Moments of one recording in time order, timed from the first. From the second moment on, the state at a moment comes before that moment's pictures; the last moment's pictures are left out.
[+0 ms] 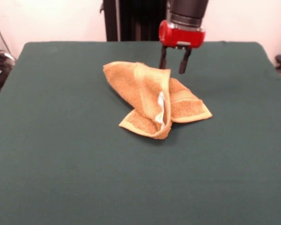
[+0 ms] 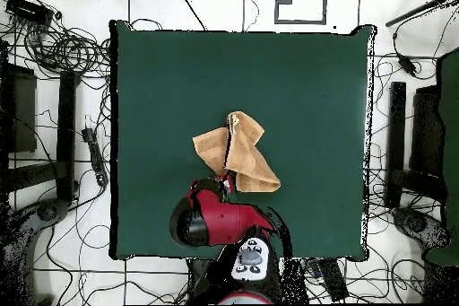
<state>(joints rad) 0.08 -0.54 -0.20 1.94 -0.13 -0.09 1.57</state>
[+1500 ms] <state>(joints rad) -0.20 -0.65 -0.12 1.88 -0.21 0.10 1.57</state>
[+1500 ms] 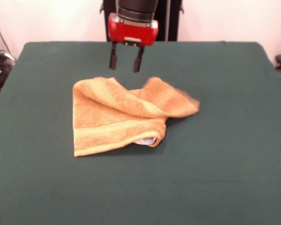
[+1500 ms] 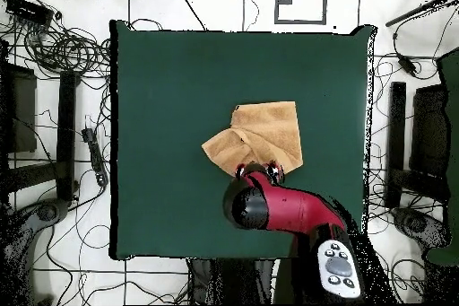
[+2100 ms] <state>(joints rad) -0.18 -0.69 -0.10 1.87 -0.21 0.15 1.57</state>
